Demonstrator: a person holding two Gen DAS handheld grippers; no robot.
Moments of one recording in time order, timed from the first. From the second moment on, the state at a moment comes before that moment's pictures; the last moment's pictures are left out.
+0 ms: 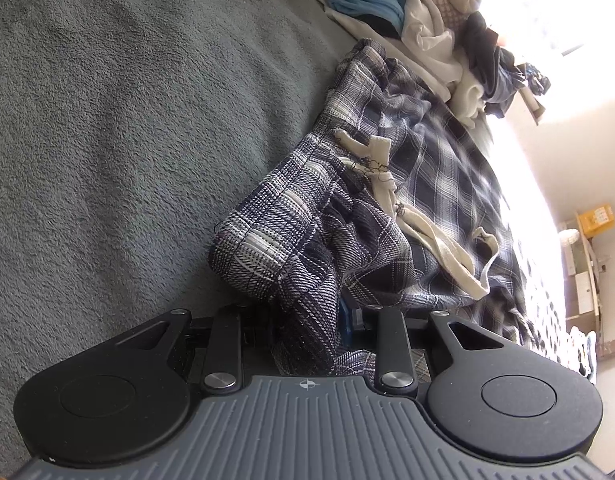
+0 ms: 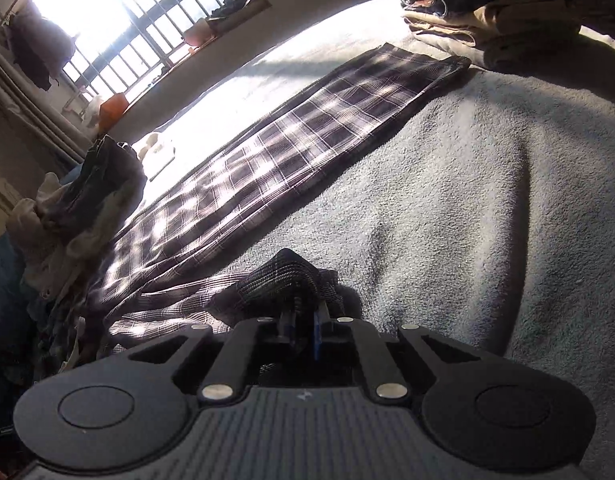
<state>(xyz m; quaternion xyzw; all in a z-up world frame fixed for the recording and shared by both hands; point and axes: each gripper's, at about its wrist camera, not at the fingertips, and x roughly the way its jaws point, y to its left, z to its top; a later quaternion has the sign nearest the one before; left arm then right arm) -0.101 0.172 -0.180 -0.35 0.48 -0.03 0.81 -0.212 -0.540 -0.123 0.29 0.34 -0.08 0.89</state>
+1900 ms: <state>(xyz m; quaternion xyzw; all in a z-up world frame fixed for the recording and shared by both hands) -0.112 0.193 -0.184 -0.43 0.46 -0.05 0.77 -0.247 -0.637 -0.066 0.55 0.18 -0.23 0.78</state>
